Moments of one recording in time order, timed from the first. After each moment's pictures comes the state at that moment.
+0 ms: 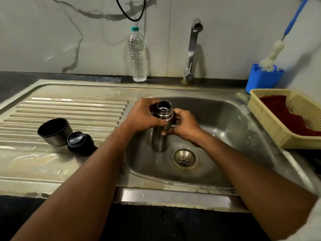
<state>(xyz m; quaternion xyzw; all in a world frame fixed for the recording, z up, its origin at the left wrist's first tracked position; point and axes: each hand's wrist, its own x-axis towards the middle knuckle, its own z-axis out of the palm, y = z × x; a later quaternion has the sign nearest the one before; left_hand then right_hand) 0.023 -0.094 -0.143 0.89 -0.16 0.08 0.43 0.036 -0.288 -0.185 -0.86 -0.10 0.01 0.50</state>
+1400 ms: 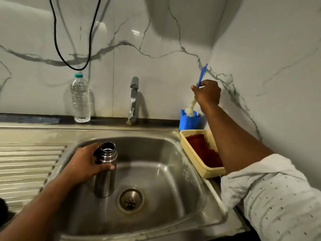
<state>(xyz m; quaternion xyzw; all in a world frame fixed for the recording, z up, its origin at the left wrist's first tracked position) 0.038 -0.096 -0.160 0.89 -0.21 0.11 0.38 0.096 -0.492 0.047 -0.83 0.20 -0.40 0.34</state>
